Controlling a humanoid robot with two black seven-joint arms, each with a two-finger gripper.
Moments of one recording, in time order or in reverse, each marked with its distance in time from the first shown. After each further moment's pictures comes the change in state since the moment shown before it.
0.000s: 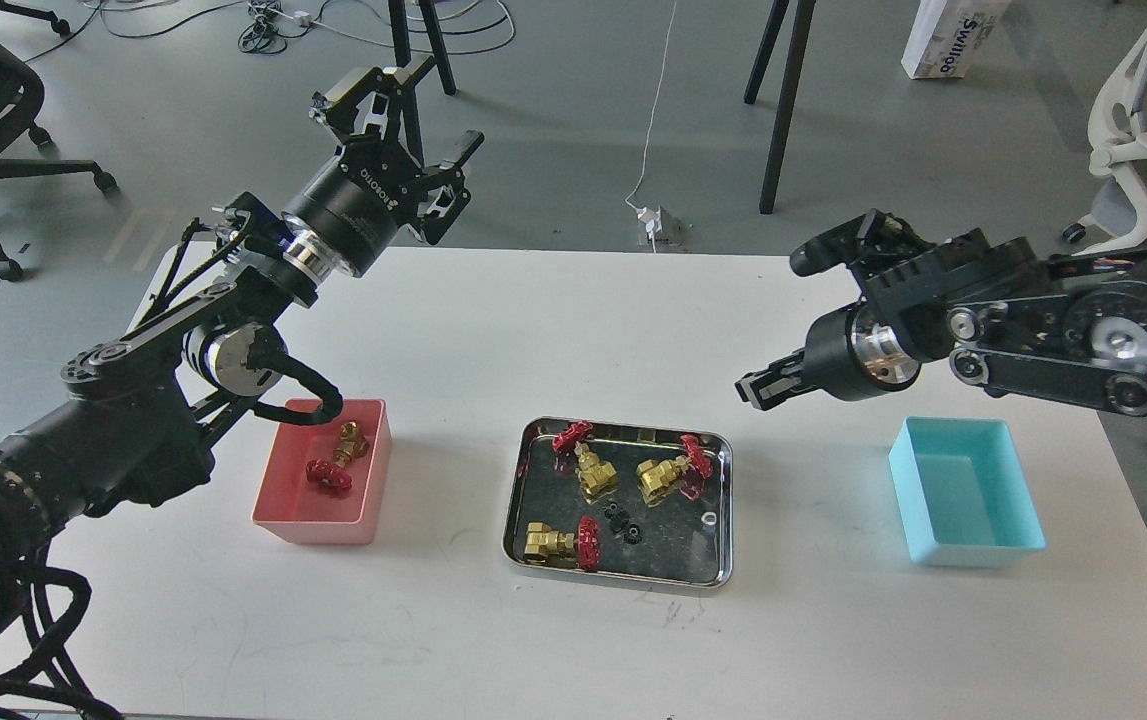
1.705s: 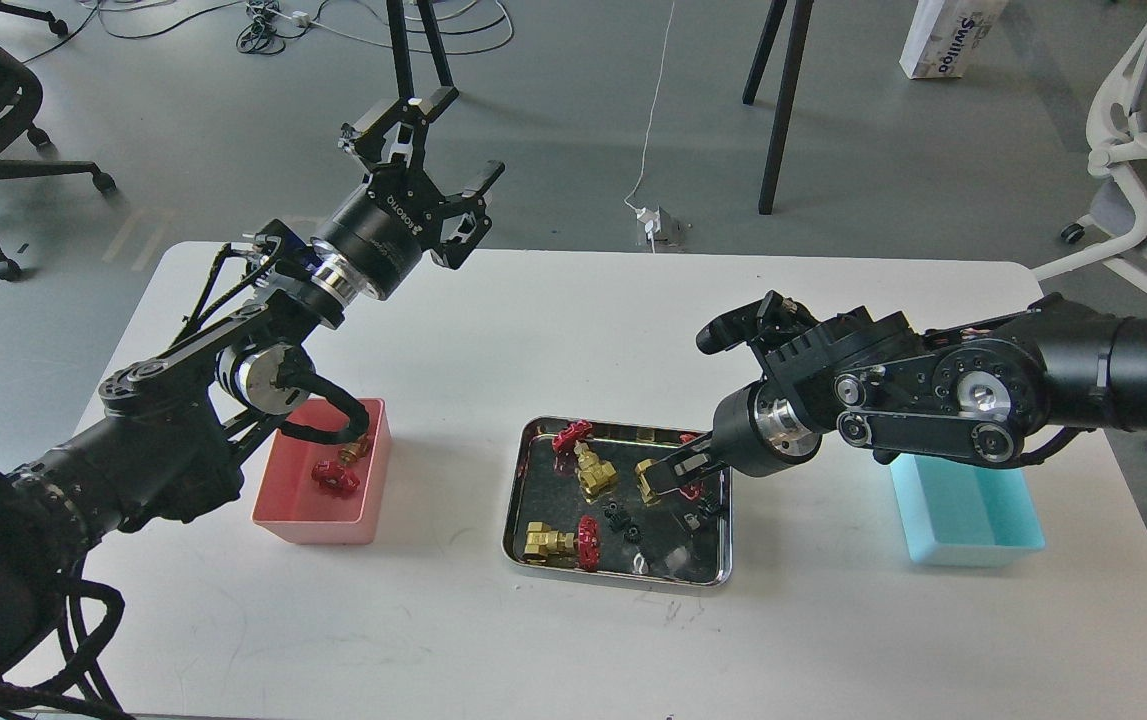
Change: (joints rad) left arm 0.023 -0.048 -0.001 0.045 0.002 0.000 0.000; right arm -0.070 0.375 -0.022 -0.105 0.136 -0.002 -0.014
